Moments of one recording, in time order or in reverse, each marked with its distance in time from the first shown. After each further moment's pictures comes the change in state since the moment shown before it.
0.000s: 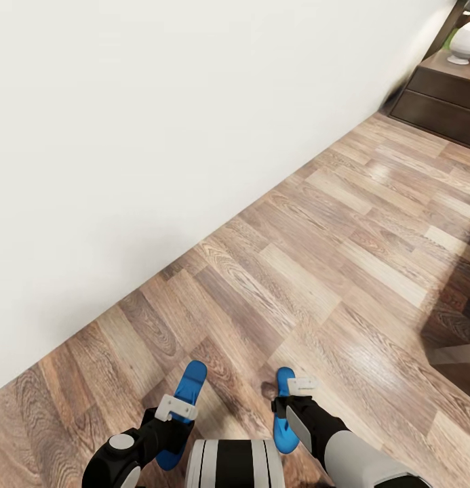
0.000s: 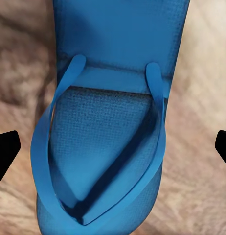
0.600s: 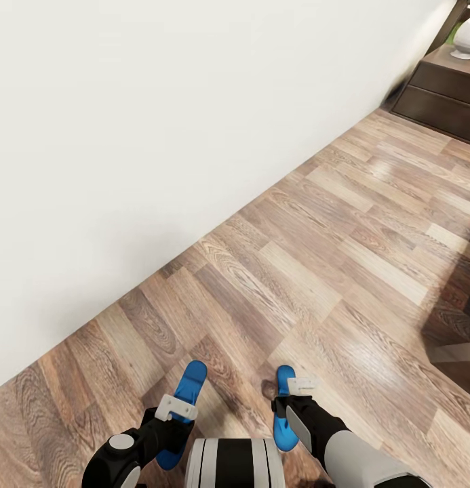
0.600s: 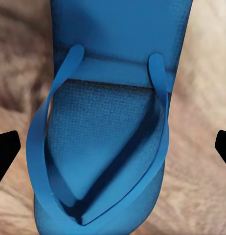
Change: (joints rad) left arm 0.000 0.000 0.000 0.000 0.000 -0.001 0.000; right arm 0.000 0.000 0.000 -0.002 0.001 0.000 -0.001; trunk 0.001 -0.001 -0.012
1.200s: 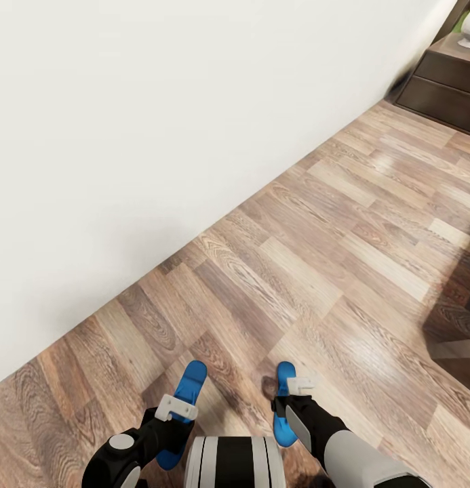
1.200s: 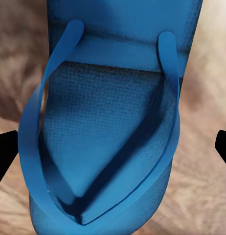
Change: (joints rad) left arm 0.000 0.000 0.000 0.000 0.000 0.000 0.000; right arm 0.000 0.001 0.000 -0.003 0.001 0.000 -0.001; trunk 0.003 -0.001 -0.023
